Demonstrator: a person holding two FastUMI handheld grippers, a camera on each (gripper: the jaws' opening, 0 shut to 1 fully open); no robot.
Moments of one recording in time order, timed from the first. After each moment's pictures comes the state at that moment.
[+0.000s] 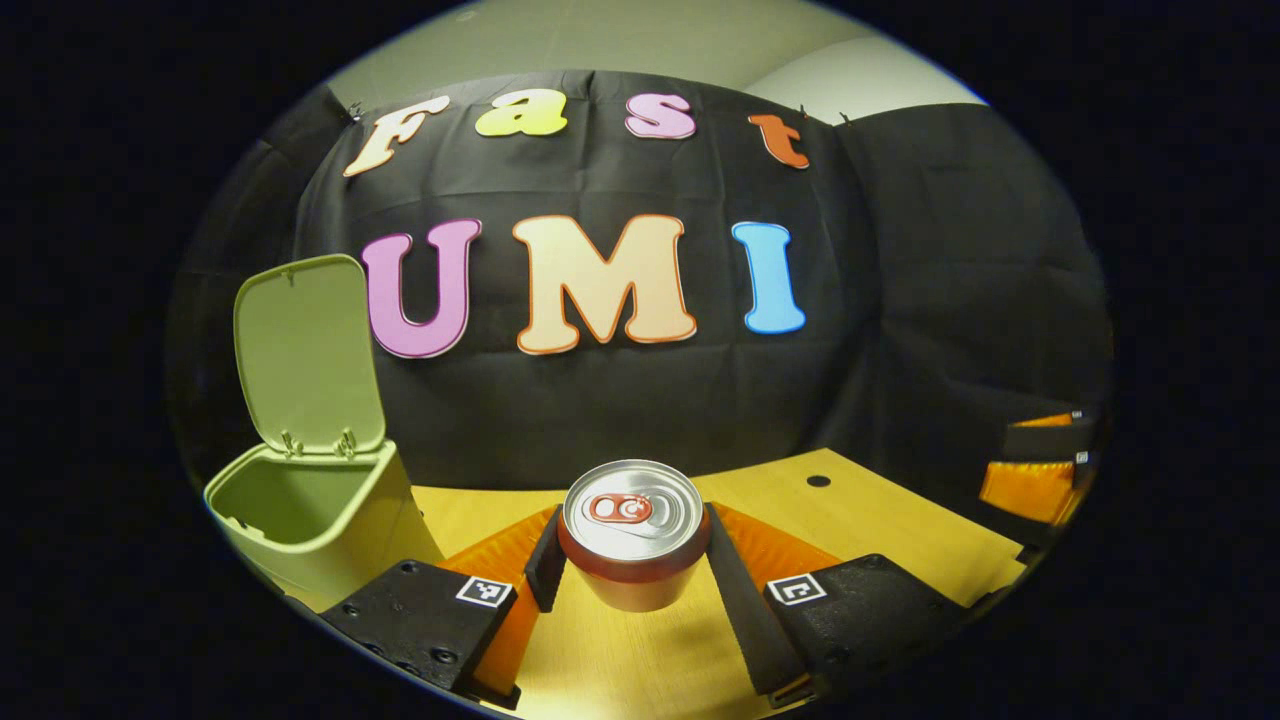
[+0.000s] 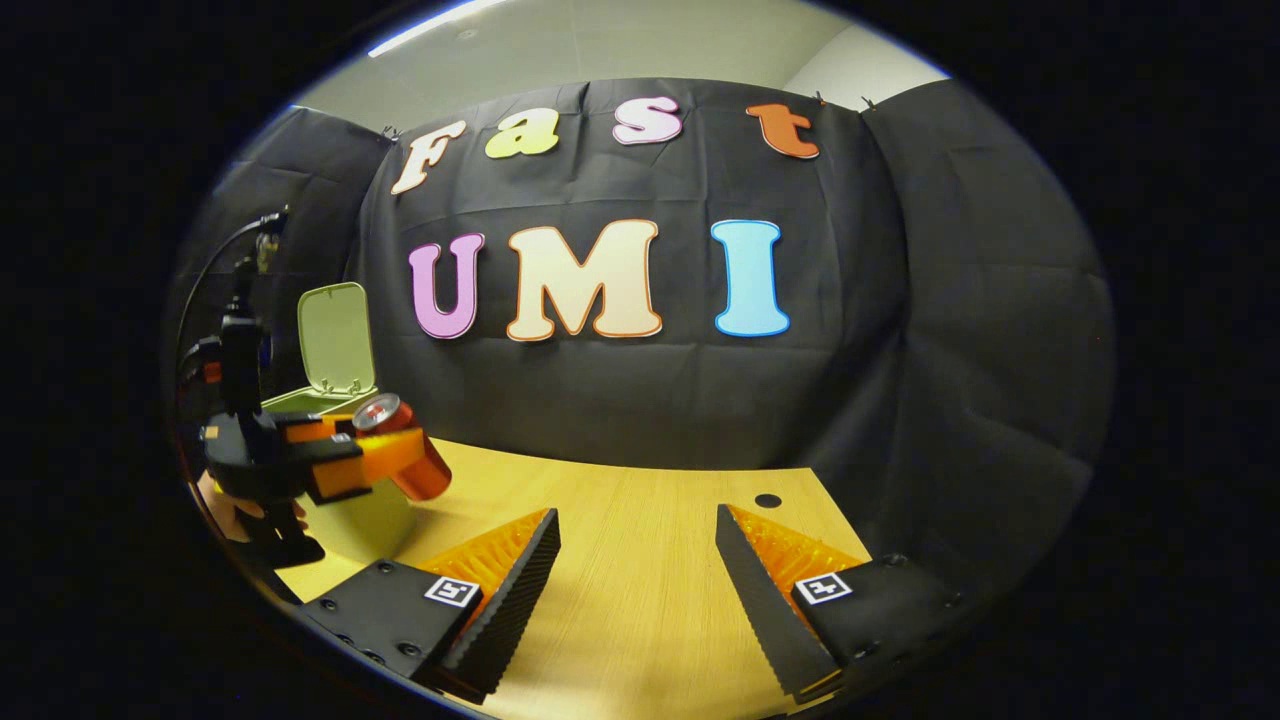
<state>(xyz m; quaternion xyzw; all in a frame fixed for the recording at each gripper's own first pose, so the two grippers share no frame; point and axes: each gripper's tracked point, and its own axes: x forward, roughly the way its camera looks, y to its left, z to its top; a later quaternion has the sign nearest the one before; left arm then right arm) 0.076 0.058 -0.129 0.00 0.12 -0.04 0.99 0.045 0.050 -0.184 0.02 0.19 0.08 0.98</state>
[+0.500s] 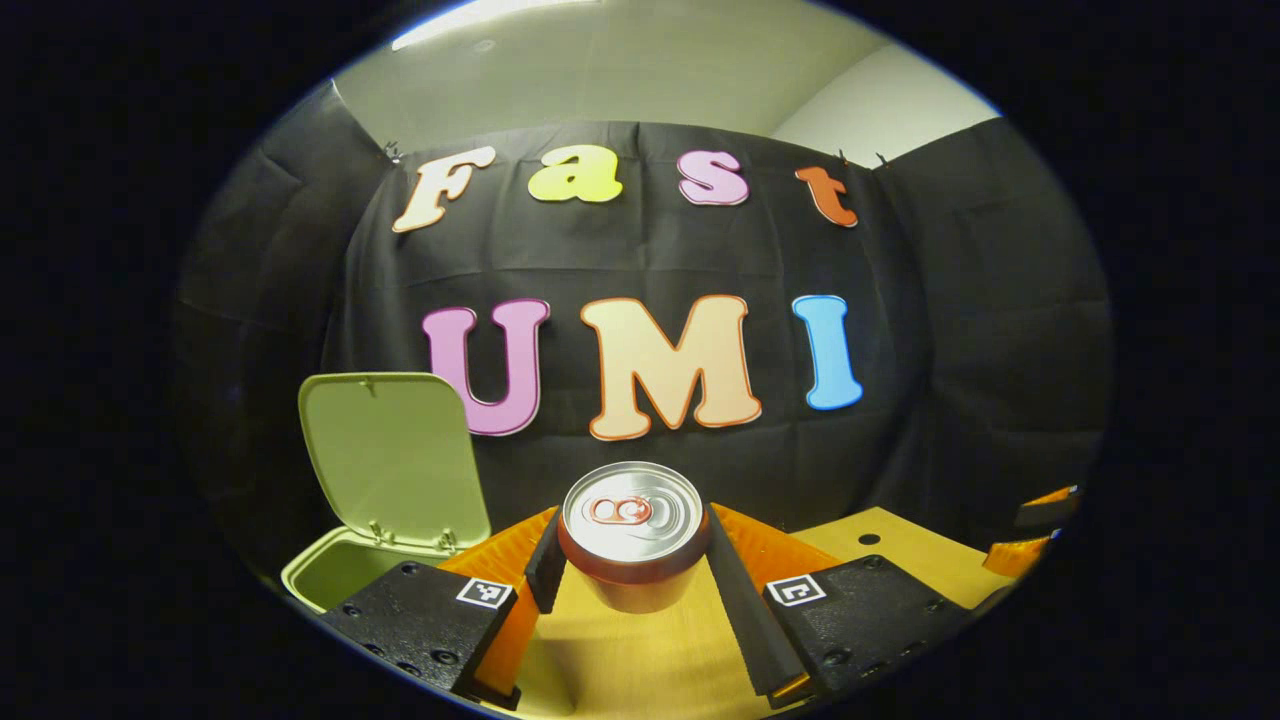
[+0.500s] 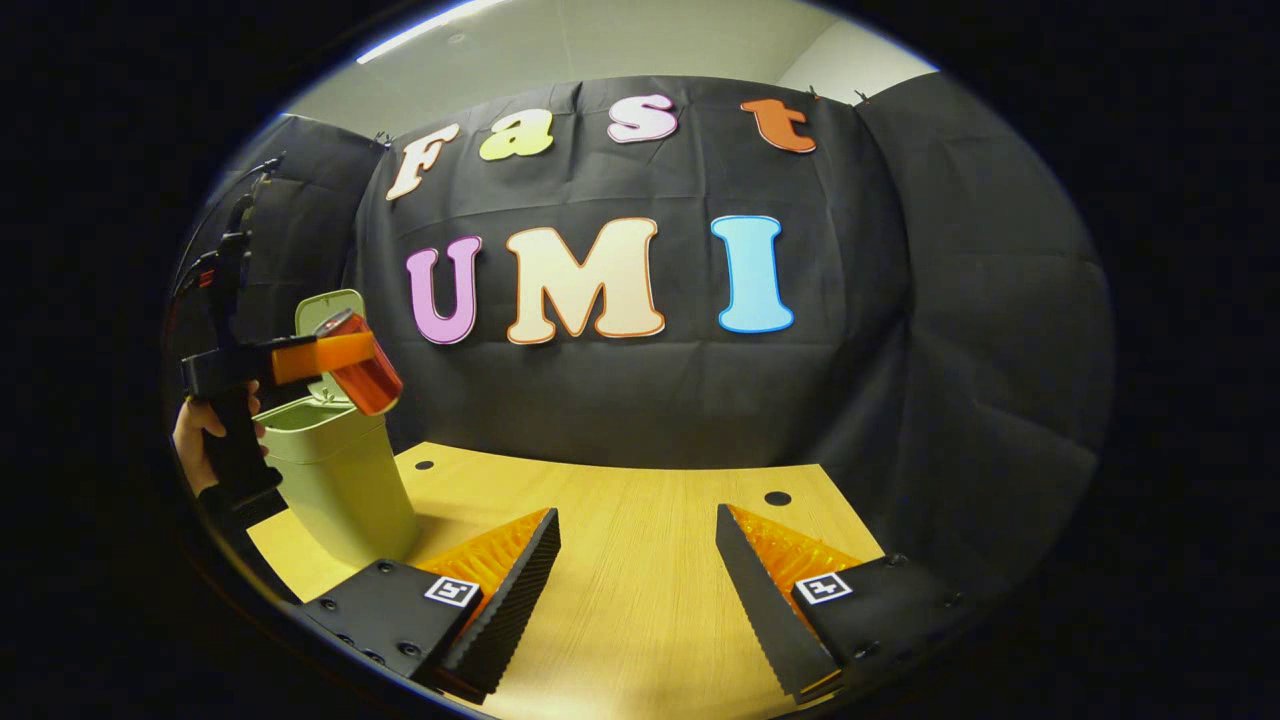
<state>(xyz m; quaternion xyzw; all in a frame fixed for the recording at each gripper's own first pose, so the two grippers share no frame) 0.088 0.135 -0.040 0.01 0.04 0.03 1.00 0.054 0.057 -0.184 0.04 0.19 0.07 0.98</state>
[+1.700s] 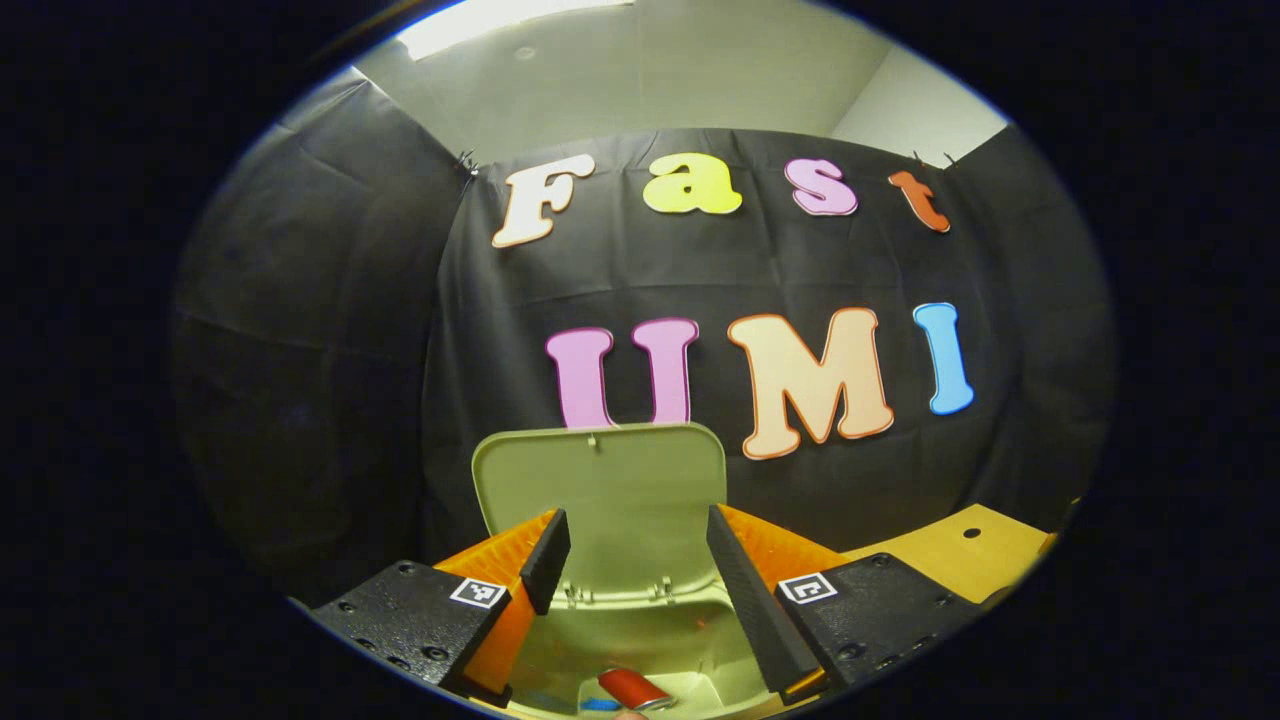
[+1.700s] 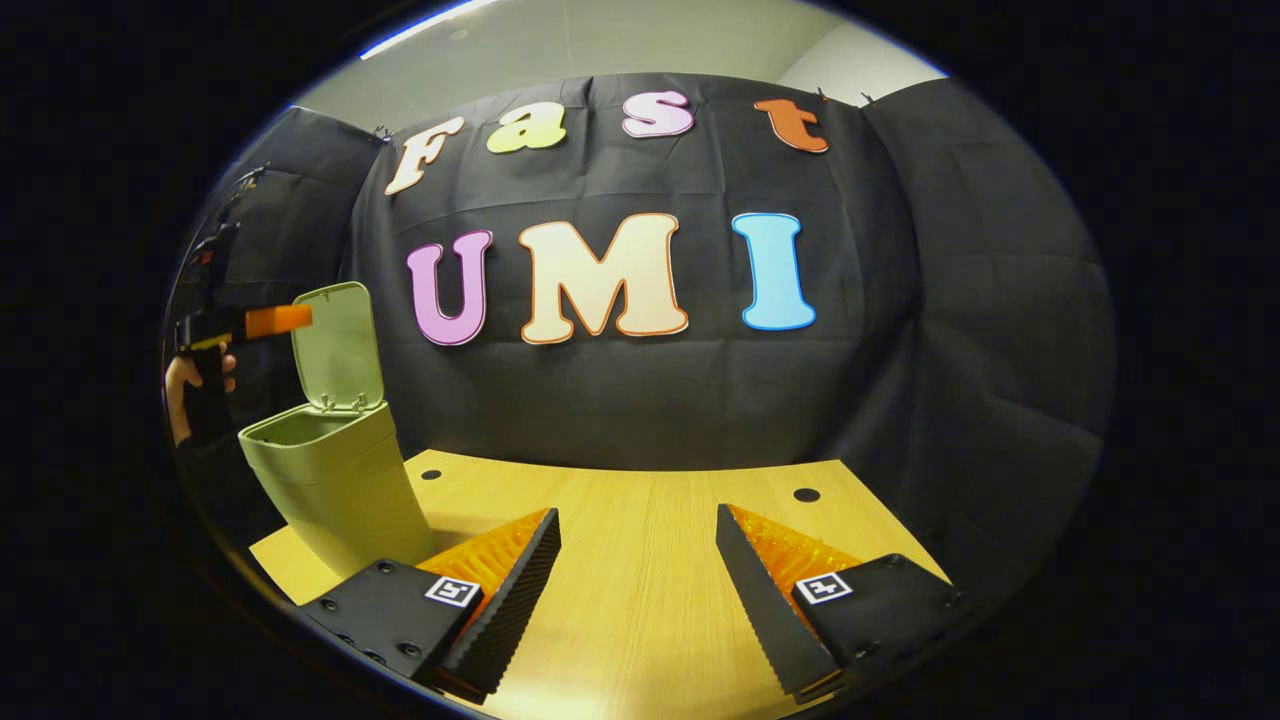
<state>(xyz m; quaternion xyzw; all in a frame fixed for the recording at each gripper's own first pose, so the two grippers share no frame) 0.088 0.317 0.000 0.04 0.03 0.12 0.99 0.062 0.138 -0.193 0.04 0.19 0.05 0.98</state>
